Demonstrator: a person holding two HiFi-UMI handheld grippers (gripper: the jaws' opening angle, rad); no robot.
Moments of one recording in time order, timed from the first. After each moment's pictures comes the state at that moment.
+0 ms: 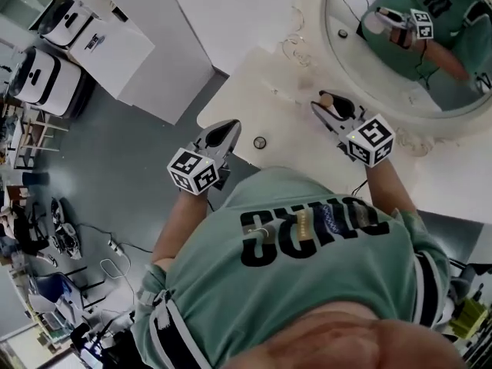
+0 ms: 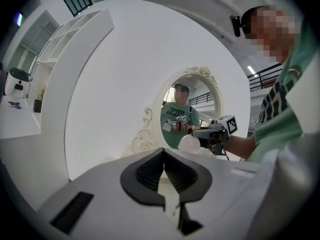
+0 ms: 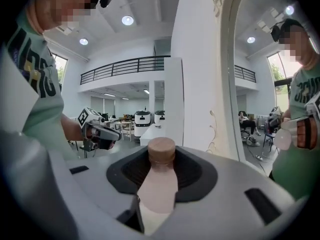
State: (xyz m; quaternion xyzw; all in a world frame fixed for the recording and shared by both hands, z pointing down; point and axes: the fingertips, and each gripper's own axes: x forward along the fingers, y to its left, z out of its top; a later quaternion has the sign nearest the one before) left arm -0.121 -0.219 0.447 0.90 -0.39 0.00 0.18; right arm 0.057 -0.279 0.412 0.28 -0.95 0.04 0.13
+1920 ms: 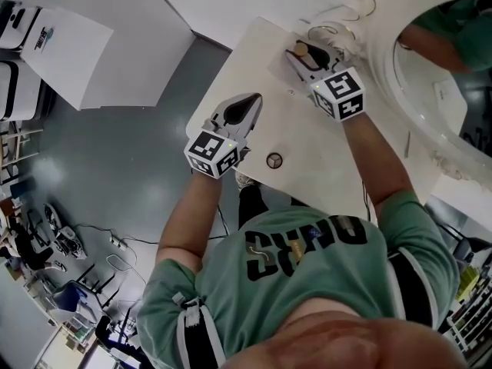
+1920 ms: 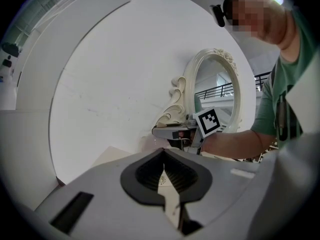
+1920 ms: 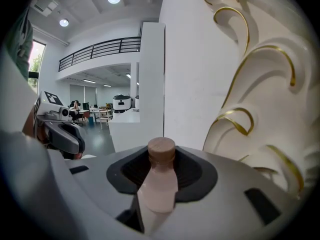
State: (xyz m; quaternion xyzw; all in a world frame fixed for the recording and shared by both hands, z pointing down) left arm -0.132 -0.407 0.609 0.92 -0.35 0.01 0.21; right arm -0.064 -0.523 0.608 0.36 -0.91 0.06 0.20
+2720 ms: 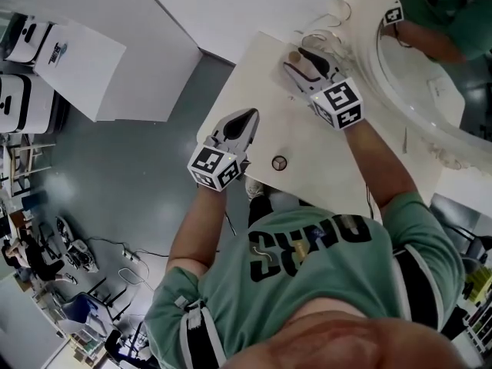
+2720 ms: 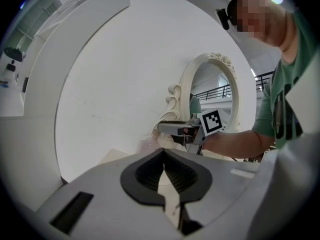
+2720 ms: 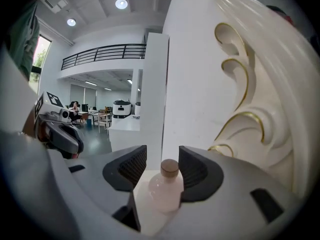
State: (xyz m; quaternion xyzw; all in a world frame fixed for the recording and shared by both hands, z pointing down) left arm -0.147 -0.378 0.580 0.91 -0.36 0.01 0.21; right arm -0.063 -0.502 0.559 0.37 -0.91 0.02 0.17
